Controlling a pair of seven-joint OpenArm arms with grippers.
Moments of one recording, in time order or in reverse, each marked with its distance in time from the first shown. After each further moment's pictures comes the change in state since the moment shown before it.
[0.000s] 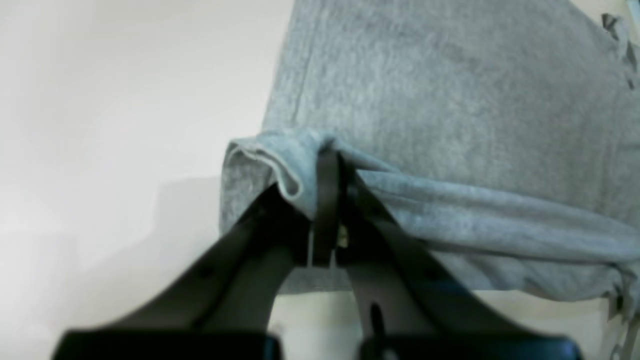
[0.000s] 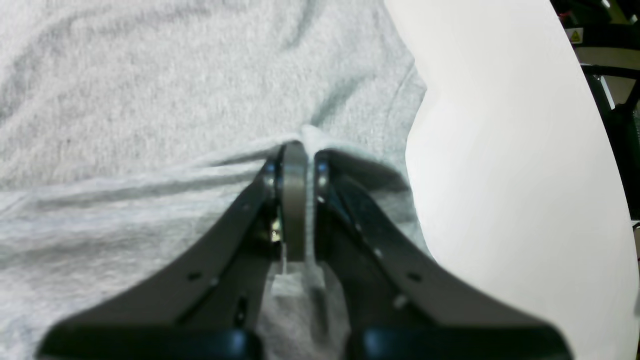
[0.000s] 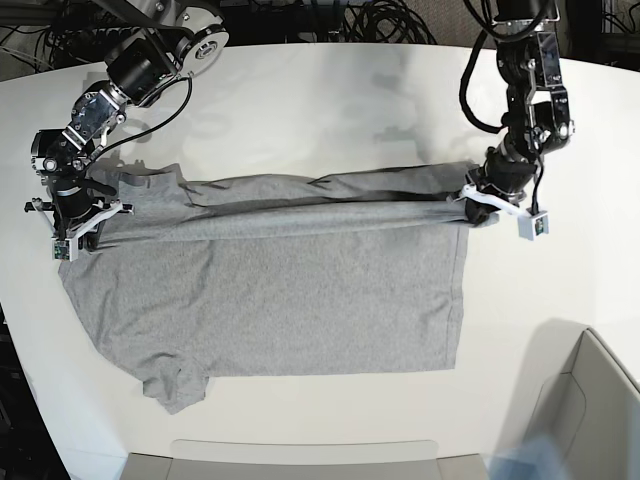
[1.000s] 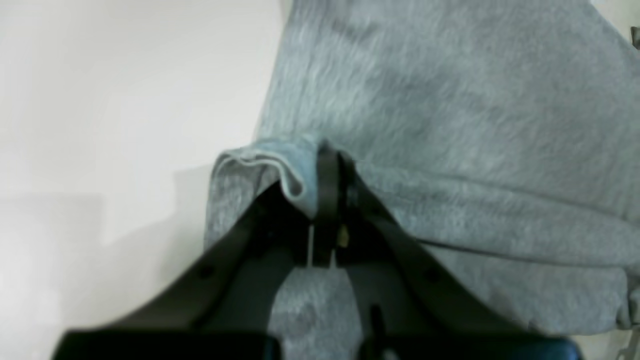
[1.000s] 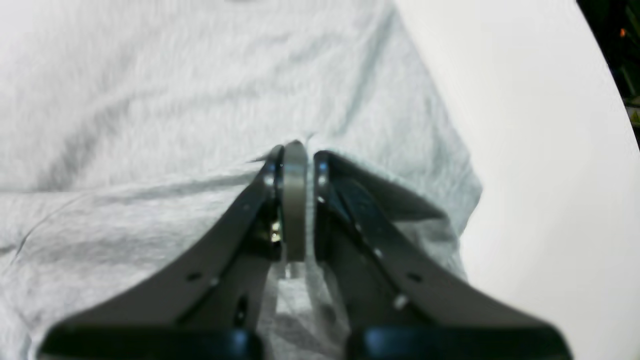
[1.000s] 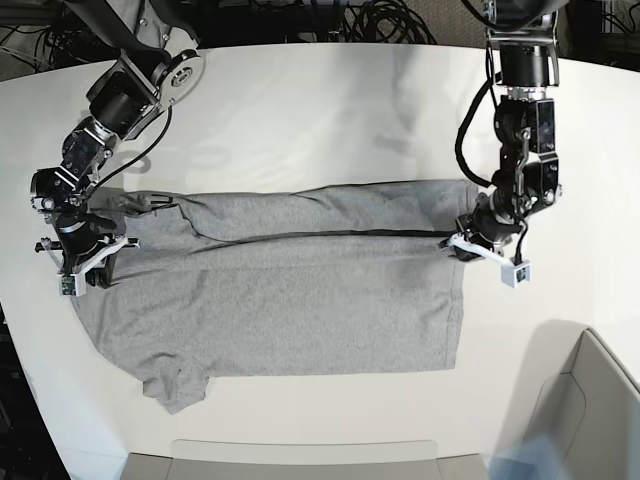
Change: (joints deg) left arm -16.6 -1.4 6.9 -17.7 0.2 0.3 -0.6; right arm 6.8 6.6 -5.7 -15.0 3.0 -0.1 4.0
